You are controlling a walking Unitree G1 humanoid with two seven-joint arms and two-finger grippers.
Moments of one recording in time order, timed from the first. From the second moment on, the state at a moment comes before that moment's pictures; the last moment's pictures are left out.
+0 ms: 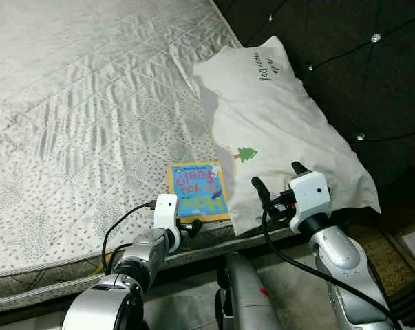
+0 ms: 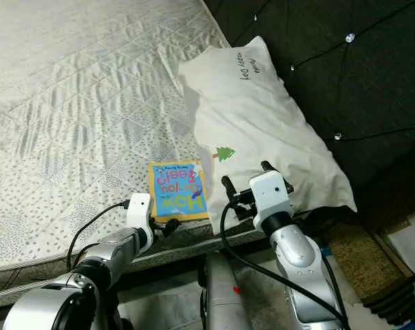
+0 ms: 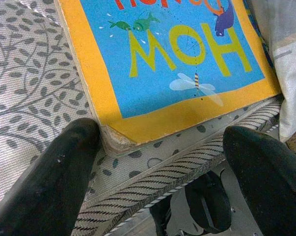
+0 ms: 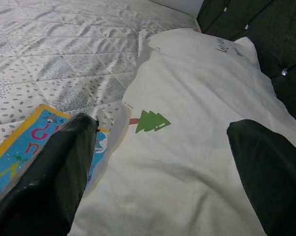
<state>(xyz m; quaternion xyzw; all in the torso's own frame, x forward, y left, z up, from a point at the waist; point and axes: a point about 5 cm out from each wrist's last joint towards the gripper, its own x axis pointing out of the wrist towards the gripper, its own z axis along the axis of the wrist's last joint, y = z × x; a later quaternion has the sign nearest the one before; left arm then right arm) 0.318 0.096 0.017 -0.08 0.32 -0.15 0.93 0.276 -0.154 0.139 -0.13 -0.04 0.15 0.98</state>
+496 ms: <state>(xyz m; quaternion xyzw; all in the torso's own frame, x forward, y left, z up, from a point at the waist) 0.320 0.091 0.019 -0.08 0.32 -0.16 0.93 0.276 -0.153 0.139 -0.13 -0.04 0.14 0.98</state>
